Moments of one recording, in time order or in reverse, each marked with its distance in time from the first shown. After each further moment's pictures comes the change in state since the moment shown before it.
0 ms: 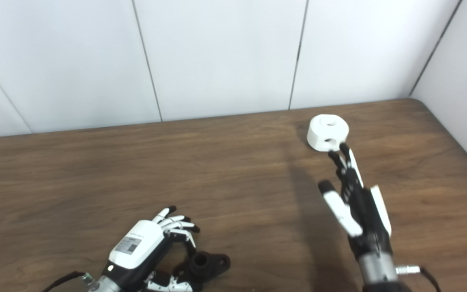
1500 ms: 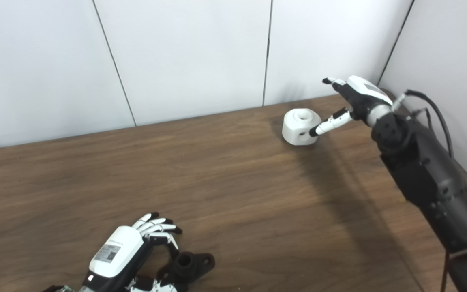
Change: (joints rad) left arm -0.012 0.015 0.008 0.039 -0.013 -0.048 0.037; right arm -0.704 -0.590 0.257 0.595 -0.558 0.297 0.500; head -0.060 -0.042
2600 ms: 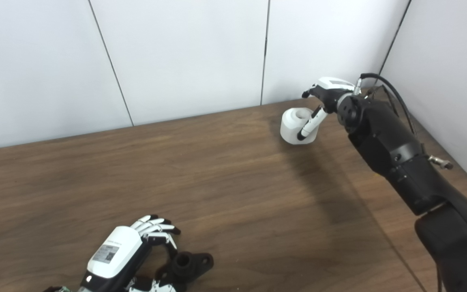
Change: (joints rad) left arm 0.003 -0.006 0.002 -0.016 0.017 0.006 -0.015; right arm -0.157 0.047 0.181 0.230 -0.122 -0.014 0.049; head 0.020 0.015
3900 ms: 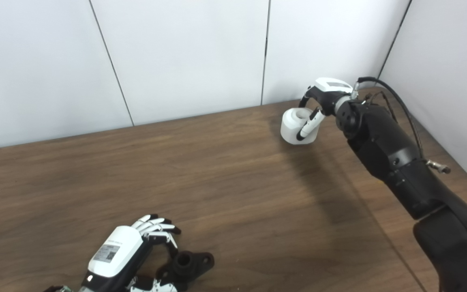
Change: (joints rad) left arm 0.006 -0.019 0.009 -0.017 0.000 0.025 -0.031; right arm 0.020 0.004 -0.005 0.005 0.000 -0.070 -0.083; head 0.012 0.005
